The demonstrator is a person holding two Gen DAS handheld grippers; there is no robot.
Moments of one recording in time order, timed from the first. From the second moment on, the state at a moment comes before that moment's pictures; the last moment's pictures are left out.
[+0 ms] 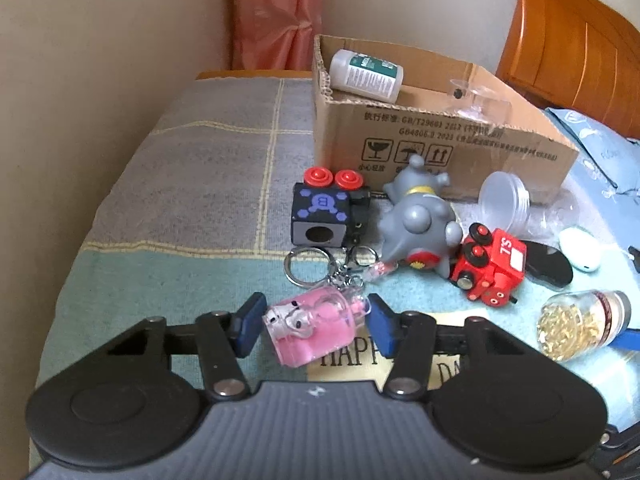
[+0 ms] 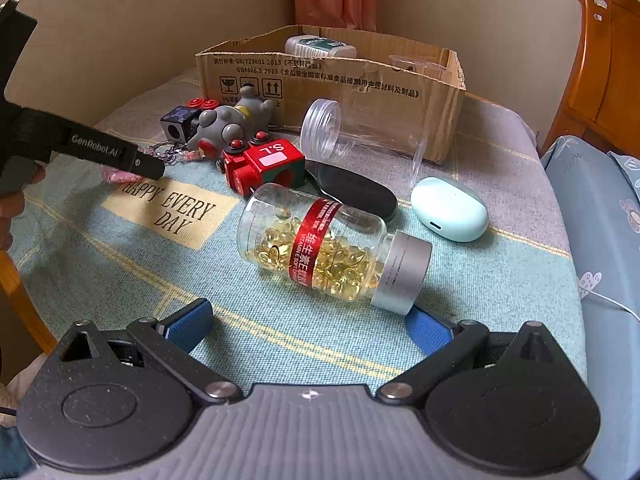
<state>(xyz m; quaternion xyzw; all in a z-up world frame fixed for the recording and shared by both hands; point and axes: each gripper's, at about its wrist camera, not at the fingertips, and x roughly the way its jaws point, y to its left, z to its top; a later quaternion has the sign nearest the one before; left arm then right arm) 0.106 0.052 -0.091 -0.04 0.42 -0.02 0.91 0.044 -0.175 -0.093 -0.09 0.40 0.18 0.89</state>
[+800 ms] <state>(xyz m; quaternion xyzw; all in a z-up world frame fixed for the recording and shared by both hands) 0.075 0.058 -0.088 -0.05 0.44 -0.02 0.89 0.043 -0.175 -0.092 -0.09 0.40 0.18 0.89</state>
